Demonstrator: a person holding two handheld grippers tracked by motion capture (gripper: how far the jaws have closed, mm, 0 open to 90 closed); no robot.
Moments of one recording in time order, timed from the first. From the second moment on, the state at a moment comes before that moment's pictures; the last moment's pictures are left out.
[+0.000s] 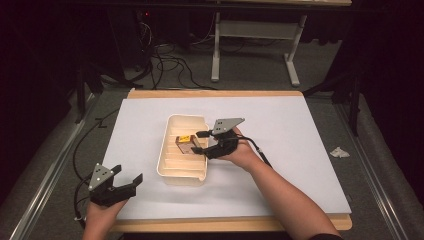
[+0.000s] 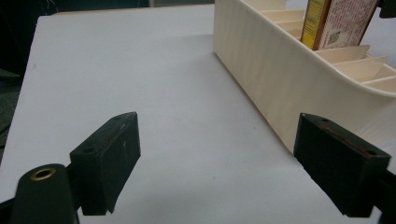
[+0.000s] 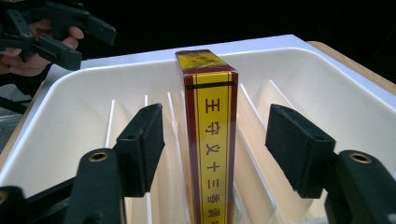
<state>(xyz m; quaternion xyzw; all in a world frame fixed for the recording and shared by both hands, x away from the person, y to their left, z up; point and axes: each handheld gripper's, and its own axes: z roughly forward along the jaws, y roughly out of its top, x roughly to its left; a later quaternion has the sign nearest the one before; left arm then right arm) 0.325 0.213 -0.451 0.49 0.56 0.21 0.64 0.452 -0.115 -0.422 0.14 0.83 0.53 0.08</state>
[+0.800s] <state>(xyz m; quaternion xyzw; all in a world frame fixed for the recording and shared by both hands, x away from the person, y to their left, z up) 0.327 0.213 -0.450 0.48 0.56 0.21 0.64 0.442 -0.140 -0.415 0.17 0.83 0.52 0.10</state>
